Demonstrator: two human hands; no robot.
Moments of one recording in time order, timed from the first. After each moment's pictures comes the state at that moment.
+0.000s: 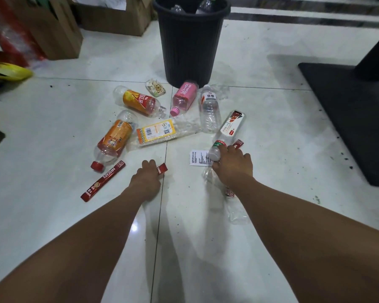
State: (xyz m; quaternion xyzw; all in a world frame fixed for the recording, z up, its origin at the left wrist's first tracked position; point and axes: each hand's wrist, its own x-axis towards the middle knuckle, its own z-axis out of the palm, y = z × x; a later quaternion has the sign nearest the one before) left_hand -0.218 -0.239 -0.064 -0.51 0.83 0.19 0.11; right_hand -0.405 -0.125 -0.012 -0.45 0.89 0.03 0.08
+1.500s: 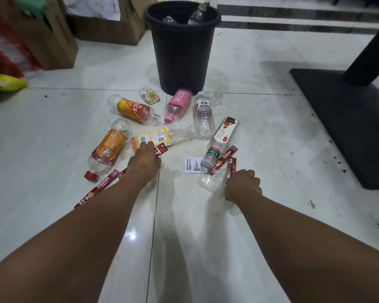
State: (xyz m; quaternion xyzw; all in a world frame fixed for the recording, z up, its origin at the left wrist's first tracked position) left_hand -0.252 -0.265 -0.016 -0.50 0.85 0.18 -0.01; right_hand -0.411 -0.101 -0.012 -0.22 0.94 0.08 0.24
